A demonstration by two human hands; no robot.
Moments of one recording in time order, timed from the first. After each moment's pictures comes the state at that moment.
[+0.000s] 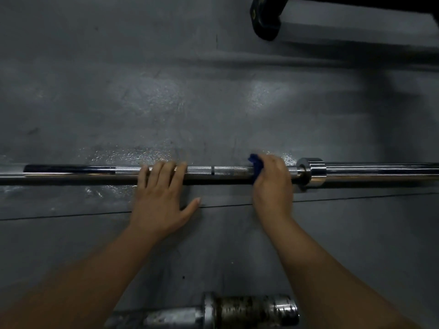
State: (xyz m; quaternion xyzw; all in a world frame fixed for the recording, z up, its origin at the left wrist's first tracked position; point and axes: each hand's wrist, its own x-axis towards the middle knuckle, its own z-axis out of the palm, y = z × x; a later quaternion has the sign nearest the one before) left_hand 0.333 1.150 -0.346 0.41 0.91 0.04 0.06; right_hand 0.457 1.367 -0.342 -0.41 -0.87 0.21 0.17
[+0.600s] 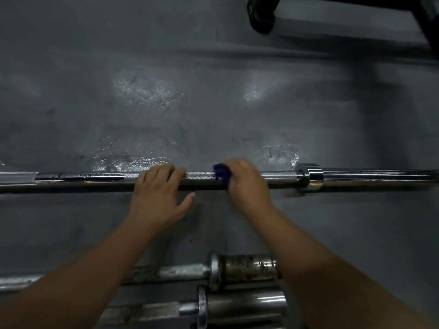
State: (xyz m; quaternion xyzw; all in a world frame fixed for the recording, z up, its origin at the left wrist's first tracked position) left_hand 0.368 1.102 -0.330 0.41 0.91 0.09 0.06; right_hand 0.478 1.296 -0.324 -0.26 -0.93 0.25 0.07
